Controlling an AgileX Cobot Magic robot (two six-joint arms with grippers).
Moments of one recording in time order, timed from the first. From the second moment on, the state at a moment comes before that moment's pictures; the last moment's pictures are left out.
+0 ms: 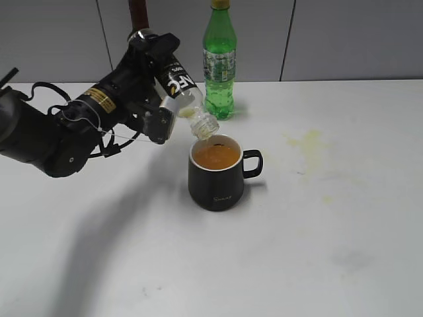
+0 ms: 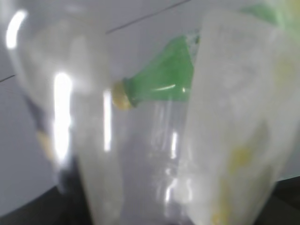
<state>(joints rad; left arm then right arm) -0.43 2.10 -0.99 0.12 -1.19 2.05 0.06 0.00 -0.41 -0.03 0.94 -0.08</state>
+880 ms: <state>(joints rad) -0.43 2.10 -0.99 -0.10 -0.97 0.60 0.06 0.00 -0.41 -0.03 0.94 -0.08</state>
